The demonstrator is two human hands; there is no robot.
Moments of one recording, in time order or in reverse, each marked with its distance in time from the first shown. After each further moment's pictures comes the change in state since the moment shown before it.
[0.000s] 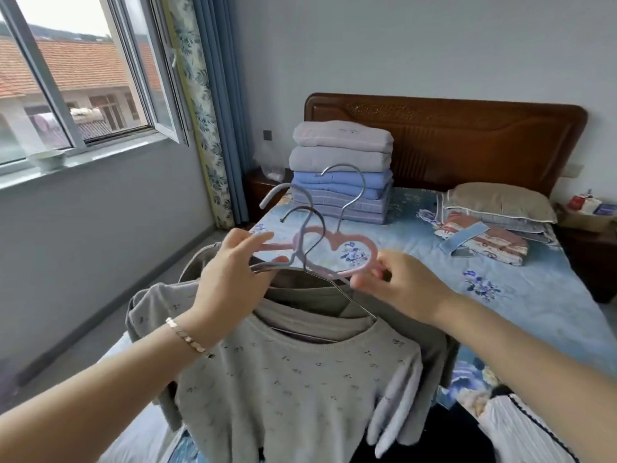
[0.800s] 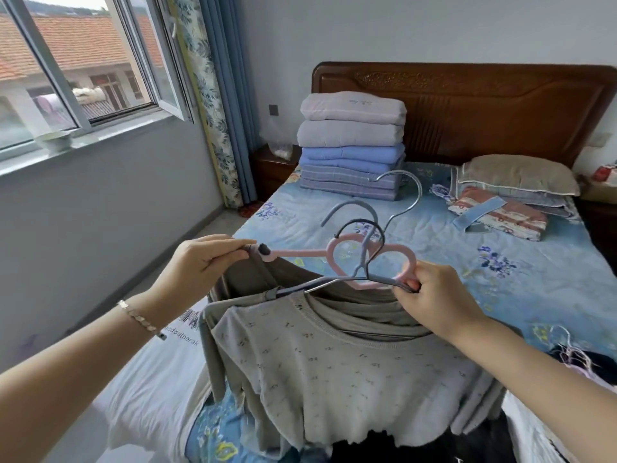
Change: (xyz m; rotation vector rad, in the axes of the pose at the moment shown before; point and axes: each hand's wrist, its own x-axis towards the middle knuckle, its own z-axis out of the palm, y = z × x) left_hand 0.000 -0.092 -0.024 -0.257 -0.171 0.301; right_hand -0.023 0.033 0.044 -0.029 0.273 -0.043
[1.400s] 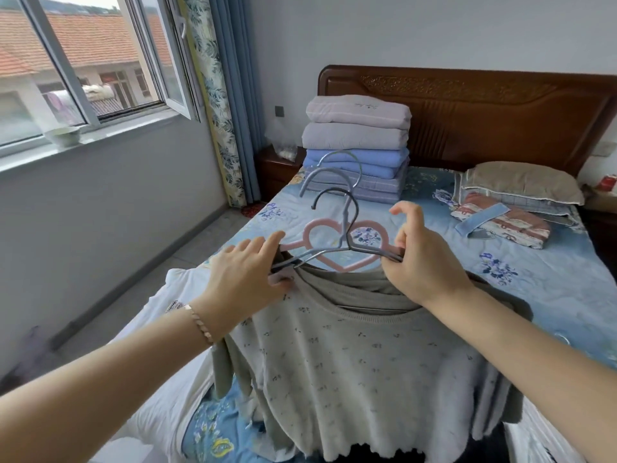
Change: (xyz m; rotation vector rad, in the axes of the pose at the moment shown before) left_hand 0.007 0.037 0.049 0.735 -0.131 -0.134; right_hand 0.033 -0.033 -0.015 -0.169 -0.002 -0.046
